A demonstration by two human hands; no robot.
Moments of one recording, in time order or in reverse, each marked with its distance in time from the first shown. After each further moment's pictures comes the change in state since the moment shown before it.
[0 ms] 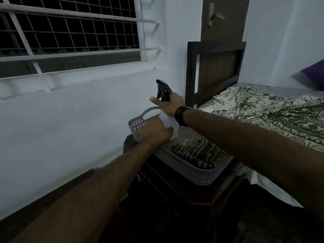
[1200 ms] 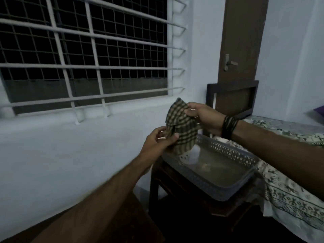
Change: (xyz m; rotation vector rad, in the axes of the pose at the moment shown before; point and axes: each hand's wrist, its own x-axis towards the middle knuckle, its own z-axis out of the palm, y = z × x) left_hand -0.102 0.000 -0.140 -0.941 0.088 -0.029; right_hand -0.094 -0.126 -0.112 0.532 -0.379 -0.058
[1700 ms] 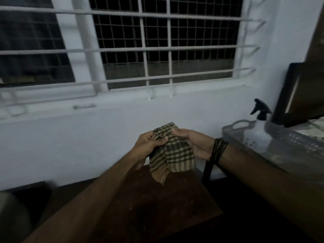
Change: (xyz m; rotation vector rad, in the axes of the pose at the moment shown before) left_hand -0.129 -0.003 -0.182 -0.020 0.292 -0.242; right_hand -0.007 0.037 0.243 0.500 -0.615 0.281
